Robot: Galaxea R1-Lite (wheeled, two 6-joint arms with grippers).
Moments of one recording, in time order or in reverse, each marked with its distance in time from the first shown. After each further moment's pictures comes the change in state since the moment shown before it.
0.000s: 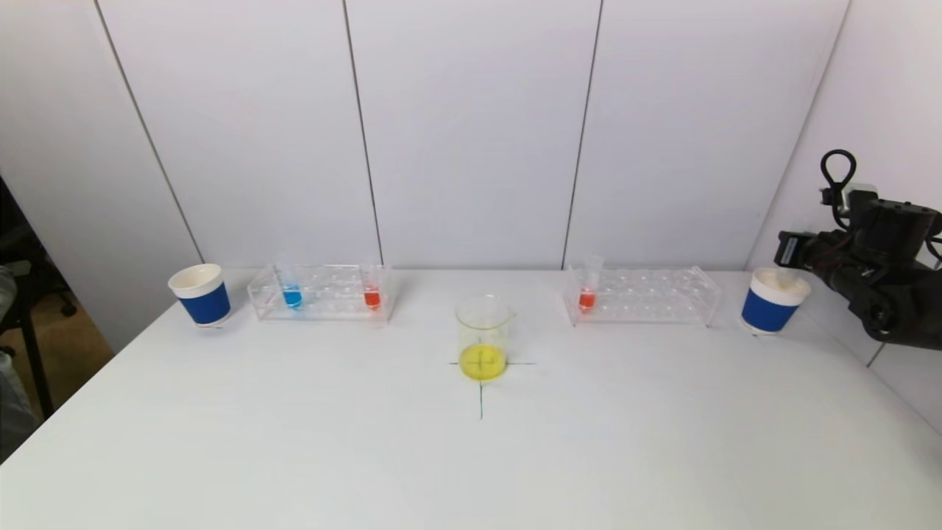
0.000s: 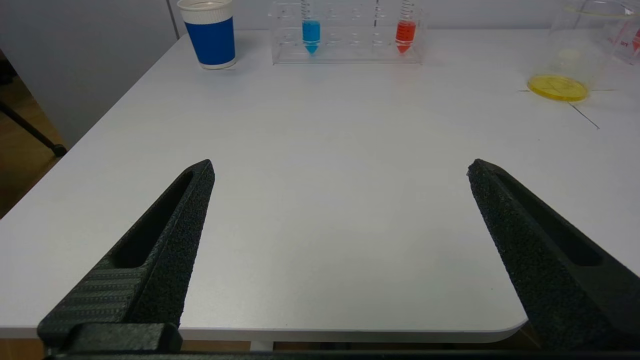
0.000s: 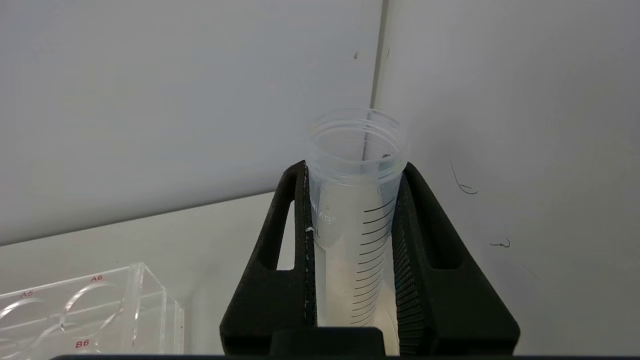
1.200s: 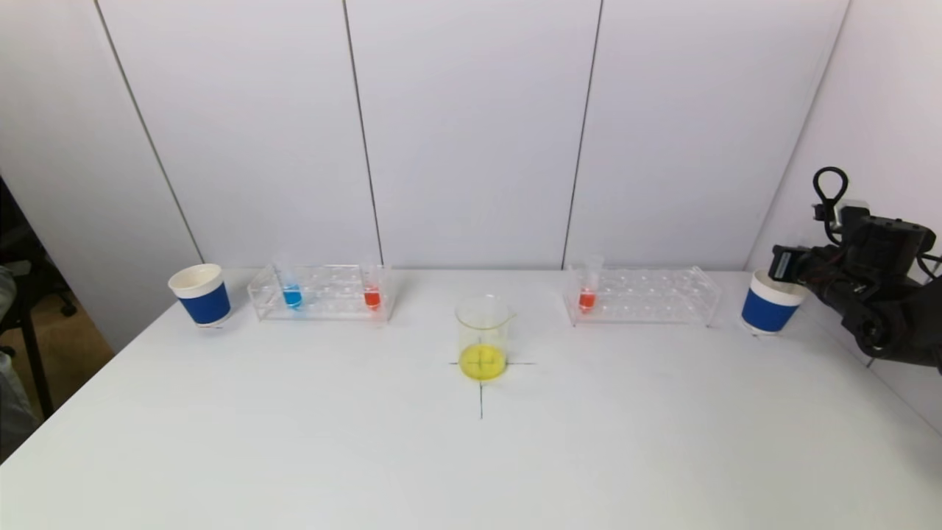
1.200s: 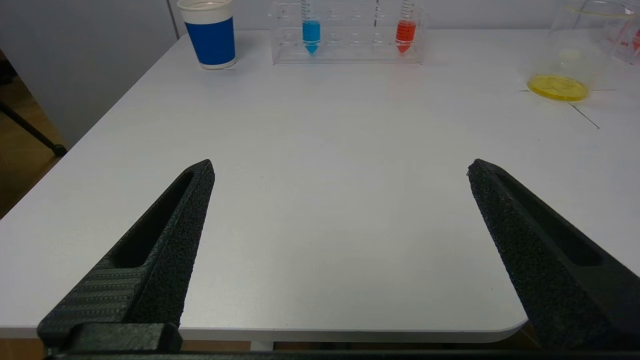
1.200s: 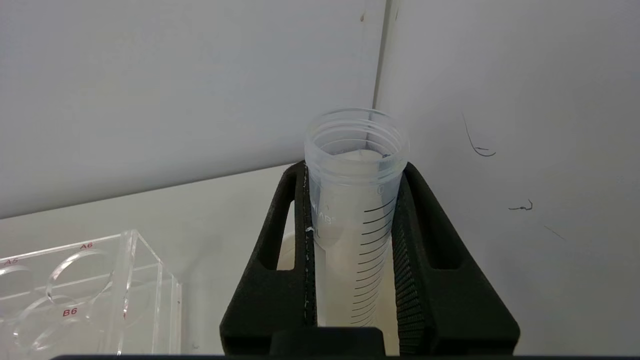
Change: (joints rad) left arm 0.000 0.000 0.000 0.000 0.000 0.000; right arm 0.007 0.021 0.069 -0.067 -0.002 0.001
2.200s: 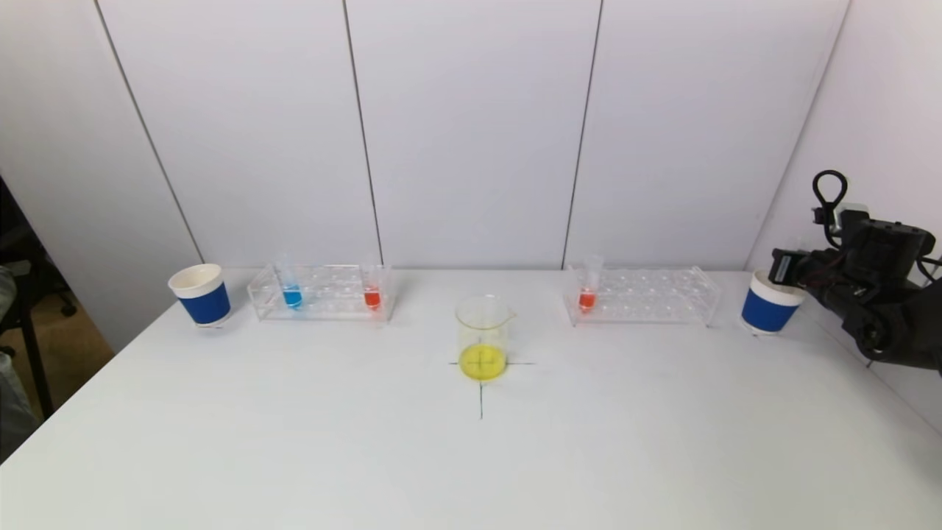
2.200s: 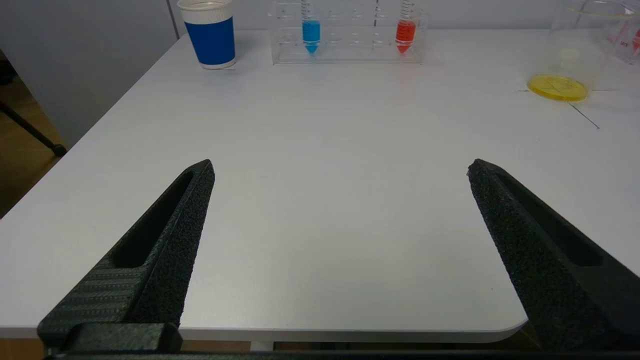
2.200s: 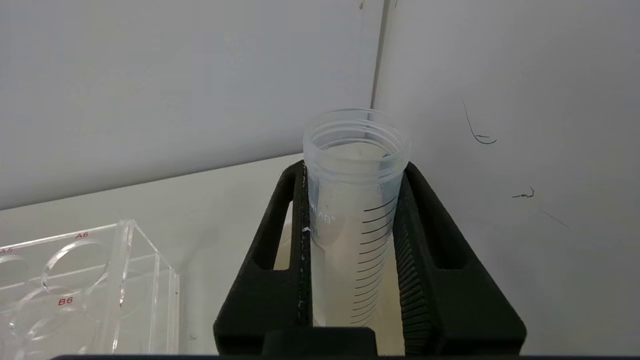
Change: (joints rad) left arm 0.000 0.000 0.000 0.000 0.000 0.000; right arm -0.002 -0.001 0.016 -0.003 -0.001 0.000
